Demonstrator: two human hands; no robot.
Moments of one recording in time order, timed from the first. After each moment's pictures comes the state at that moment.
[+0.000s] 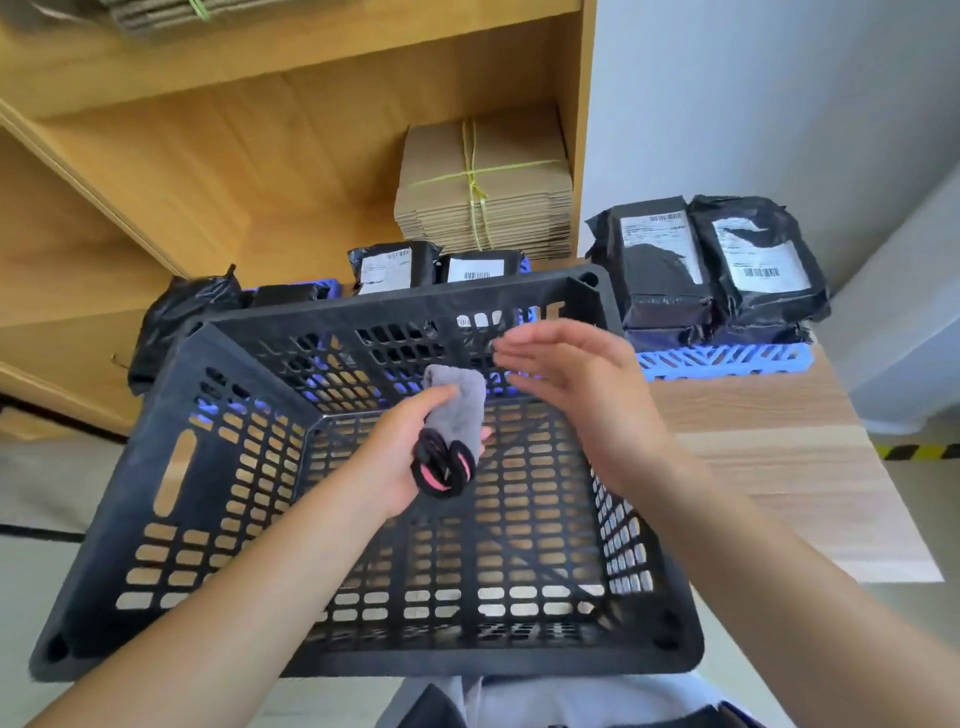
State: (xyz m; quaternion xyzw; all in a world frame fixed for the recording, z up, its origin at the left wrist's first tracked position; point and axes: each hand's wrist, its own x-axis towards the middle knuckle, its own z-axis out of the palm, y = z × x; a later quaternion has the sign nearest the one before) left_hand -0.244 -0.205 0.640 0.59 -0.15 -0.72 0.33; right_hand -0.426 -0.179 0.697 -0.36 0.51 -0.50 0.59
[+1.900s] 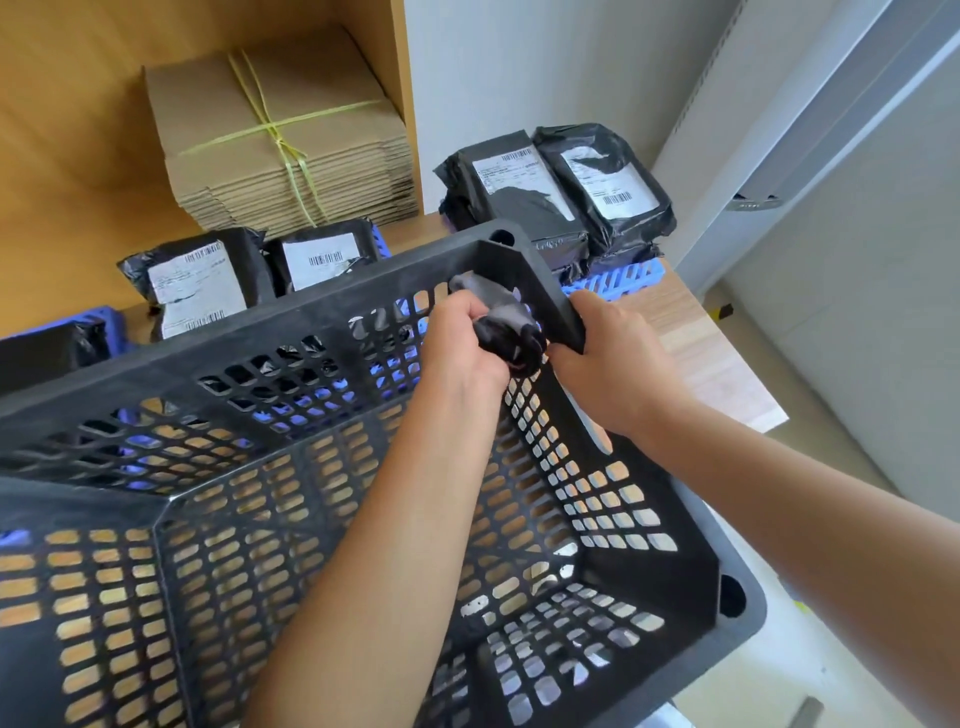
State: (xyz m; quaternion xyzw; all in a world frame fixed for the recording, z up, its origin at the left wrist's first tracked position) left_hand -0.370 -0.289 0.634 0.52 -0.07 -0.79 0.33; right_hand -0.462 -0.201 0.634 -0.51 0.82 -0.21 0.16
